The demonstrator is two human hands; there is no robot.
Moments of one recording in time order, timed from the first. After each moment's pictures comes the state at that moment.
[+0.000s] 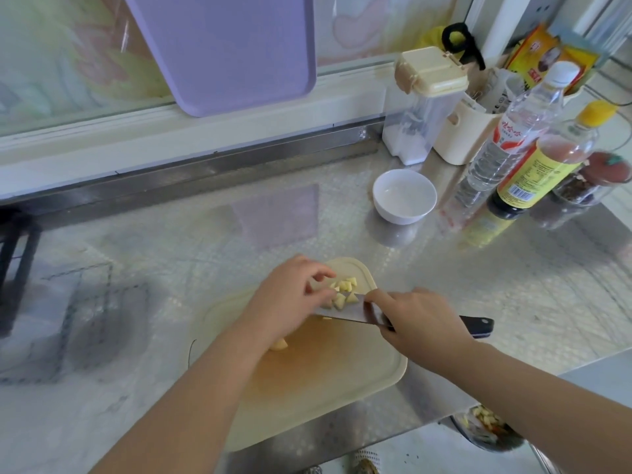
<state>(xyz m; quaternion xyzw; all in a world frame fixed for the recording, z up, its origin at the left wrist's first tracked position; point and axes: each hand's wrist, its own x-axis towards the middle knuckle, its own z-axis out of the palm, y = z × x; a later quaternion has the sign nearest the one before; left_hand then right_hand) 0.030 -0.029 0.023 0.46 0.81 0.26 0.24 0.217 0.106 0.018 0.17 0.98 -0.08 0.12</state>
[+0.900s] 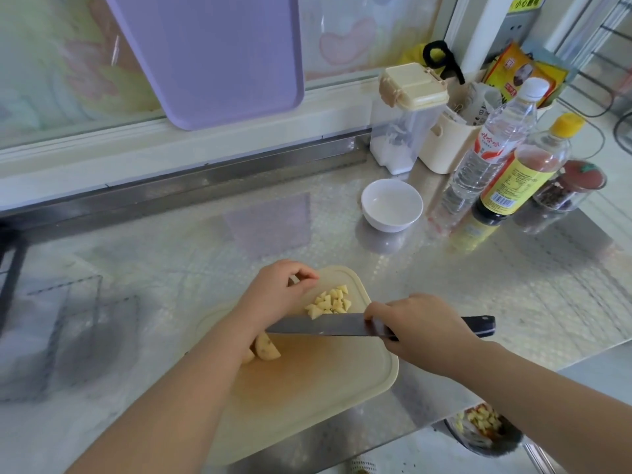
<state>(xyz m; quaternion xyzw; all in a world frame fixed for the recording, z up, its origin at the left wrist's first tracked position) 0.011 -0.013 0.005 0.41 0.81 0.29 0.29 0.225 0.118 0.033 0.13 0.97 -0.06 0.17</state>
